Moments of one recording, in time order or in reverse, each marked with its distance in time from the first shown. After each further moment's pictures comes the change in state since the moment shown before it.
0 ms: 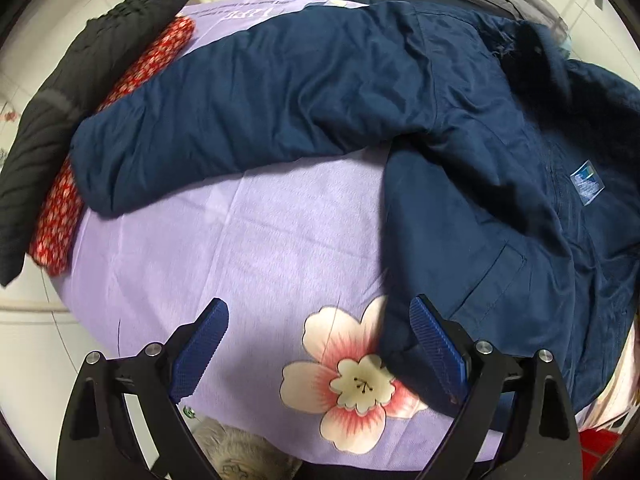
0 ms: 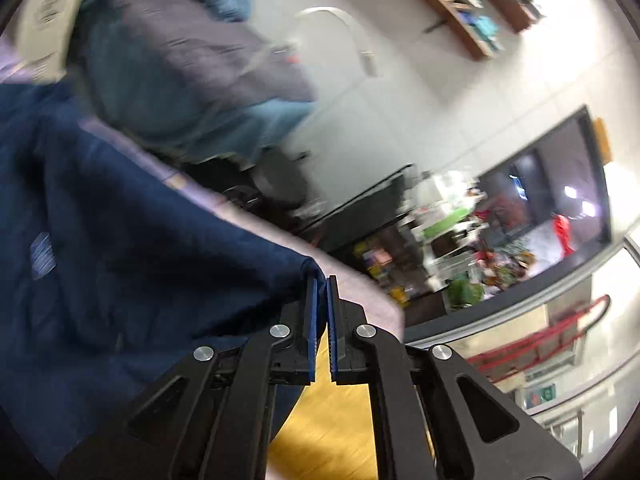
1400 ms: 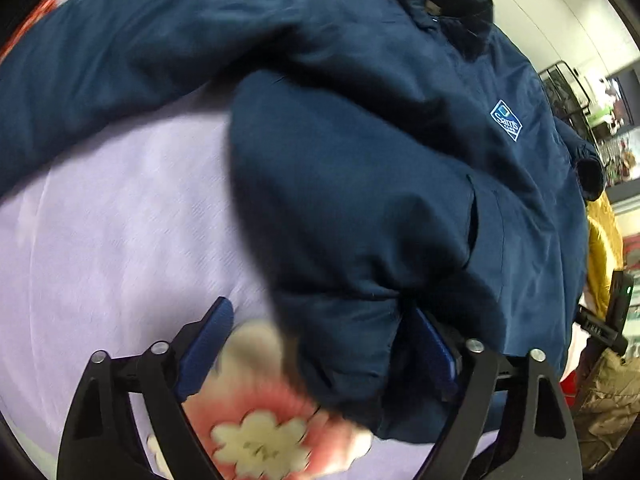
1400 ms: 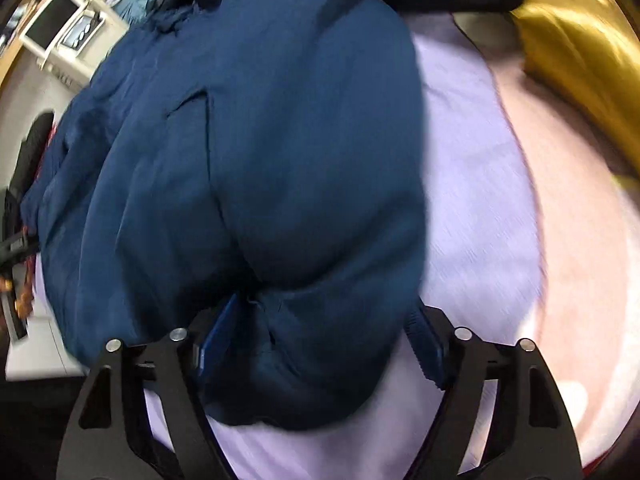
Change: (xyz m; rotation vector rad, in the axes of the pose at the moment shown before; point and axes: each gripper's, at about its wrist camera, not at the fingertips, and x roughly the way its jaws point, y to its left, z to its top) left arm 0.090 -0.071 0.002 0.175 0.025 -0.412; right arm 0.039 0.198 -0.259 0.445 0.424 0.951
